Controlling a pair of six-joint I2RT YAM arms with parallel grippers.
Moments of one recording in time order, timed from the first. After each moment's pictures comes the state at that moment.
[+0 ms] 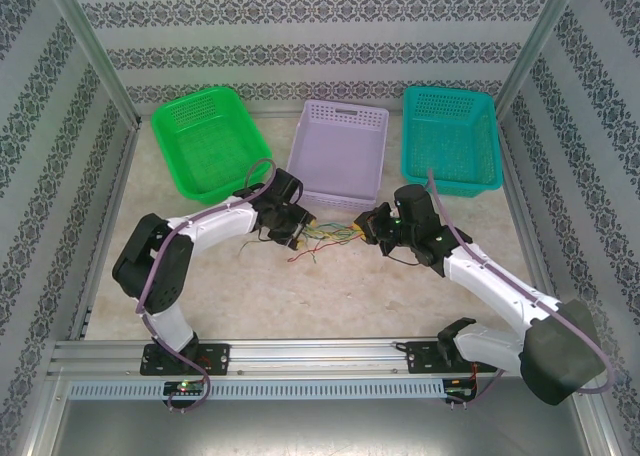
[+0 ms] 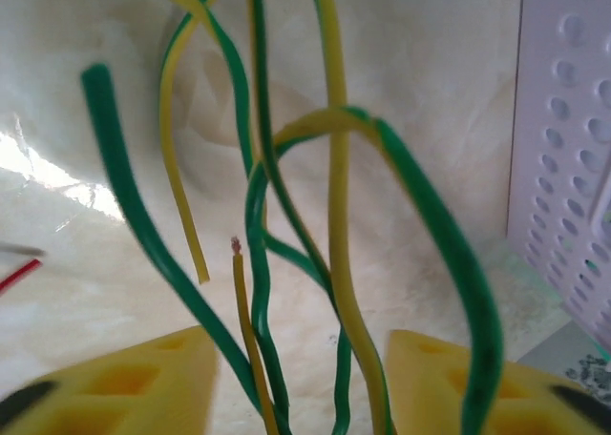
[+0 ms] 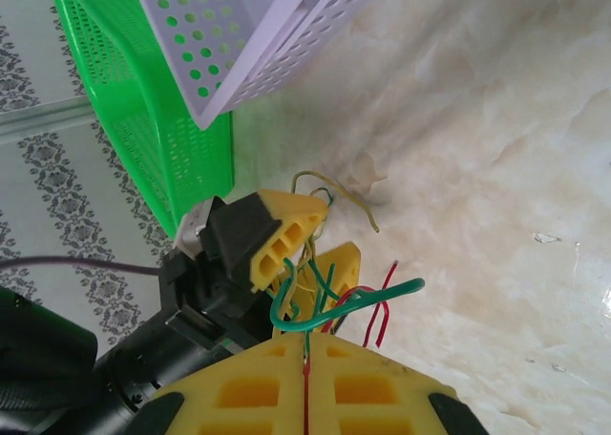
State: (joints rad) left arm -0.56 1.74 1.13 -0.48 0.29 -1.59; right arm 0.48 1.13 0.69 -0.22 -0.39 1.46
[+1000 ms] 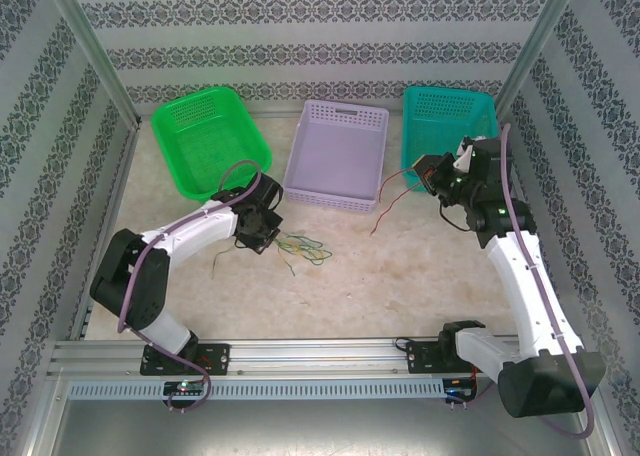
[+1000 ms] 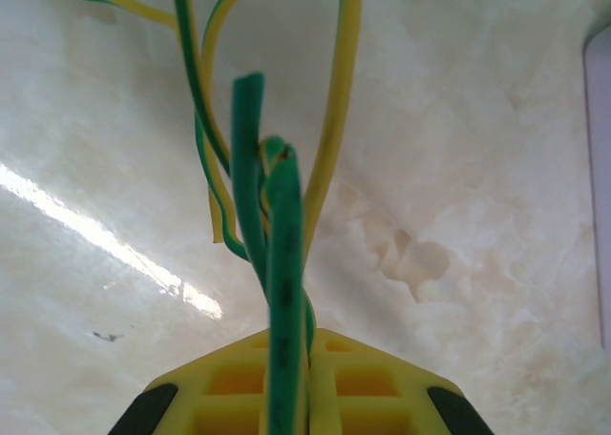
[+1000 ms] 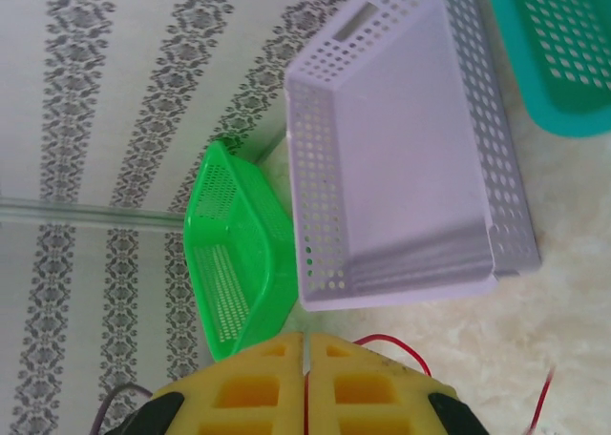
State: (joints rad) left arm -0.49 1.61 1.05 -0.68 0.06 -1.42; right arm 0.05 1.06 1.07 -0.49 -0.43 0.95
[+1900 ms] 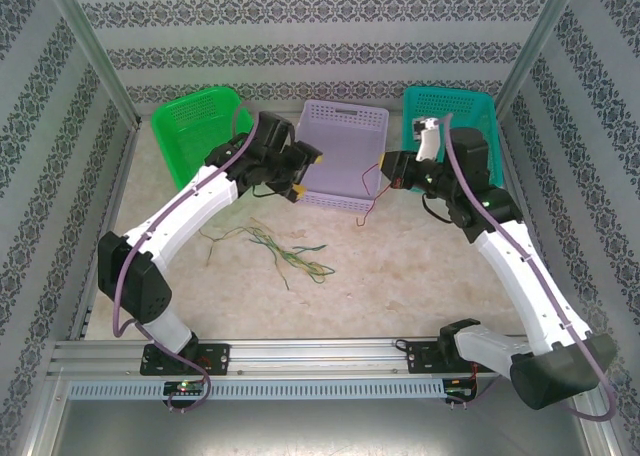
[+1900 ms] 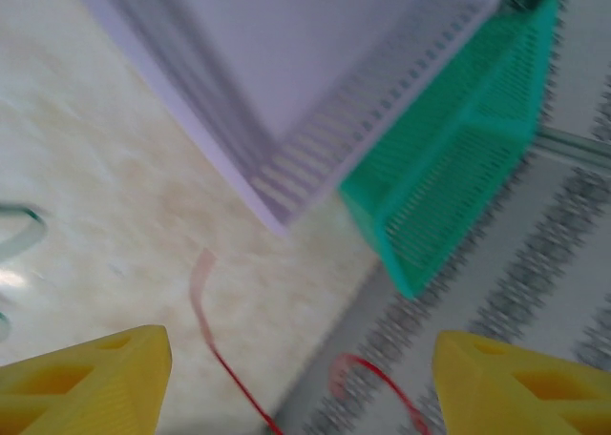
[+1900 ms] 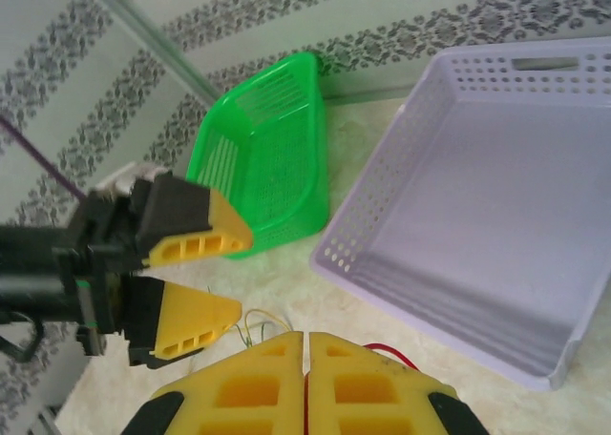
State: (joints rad) left arm -0.55 1.65 1.58 -0.70 0.26 -1.58; right arm 0.30 1.12 1.17 -0.46 -0.43 0.42
